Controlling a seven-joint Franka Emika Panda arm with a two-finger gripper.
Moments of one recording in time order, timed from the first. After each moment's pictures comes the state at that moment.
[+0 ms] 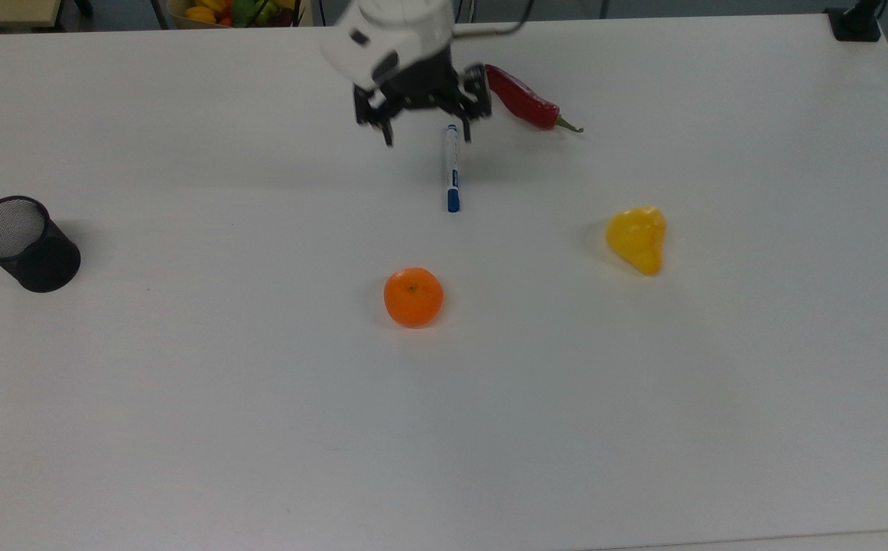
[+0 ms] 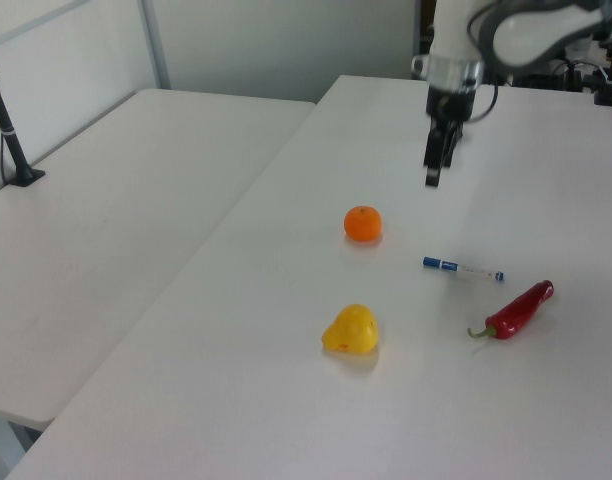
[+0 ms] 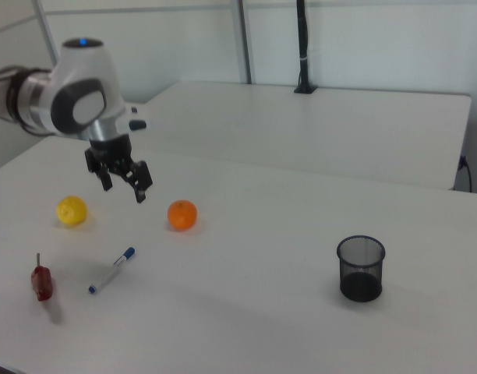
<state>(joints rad) 0.04 0.06 0.12 -1.90 0.10 2.03 0.07</state>
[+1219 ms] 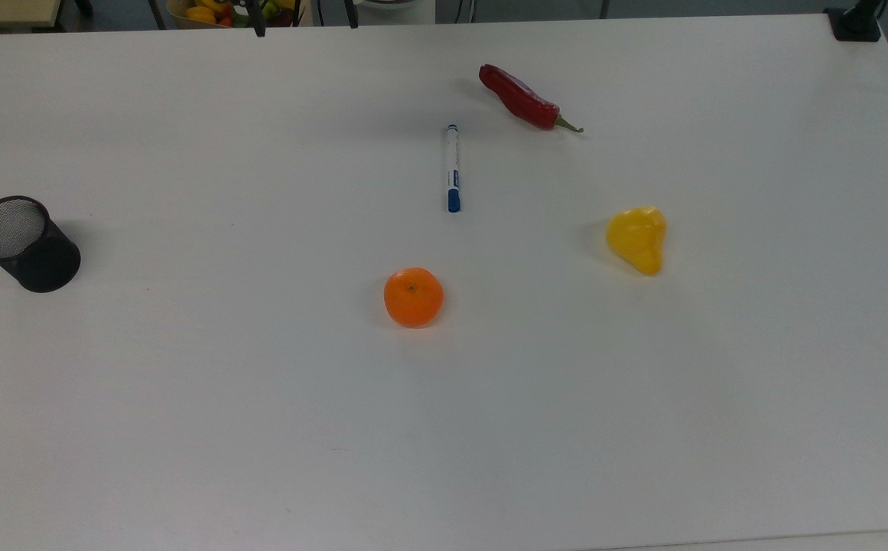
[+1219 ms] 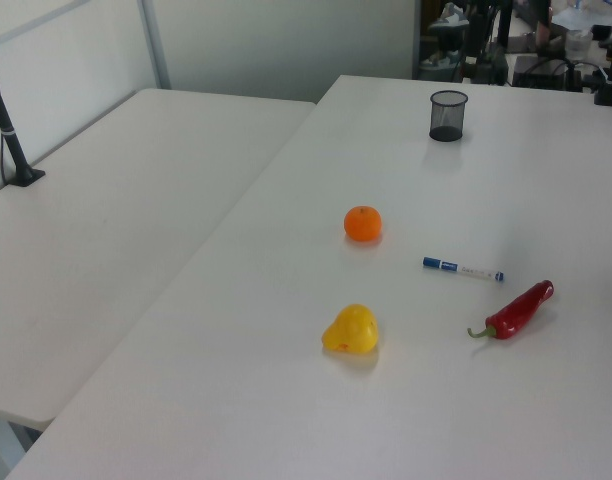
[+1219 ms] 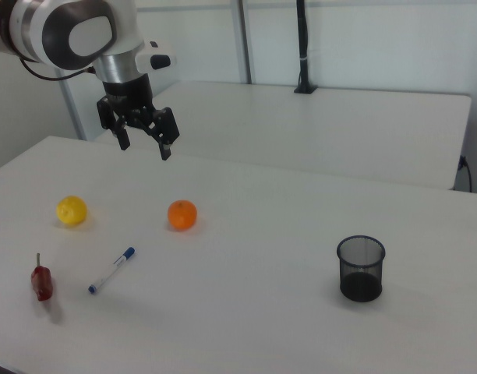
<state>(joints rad) 0.05 -0.03 -0.09 -1.68 0.10 1.75 -0.17</state>
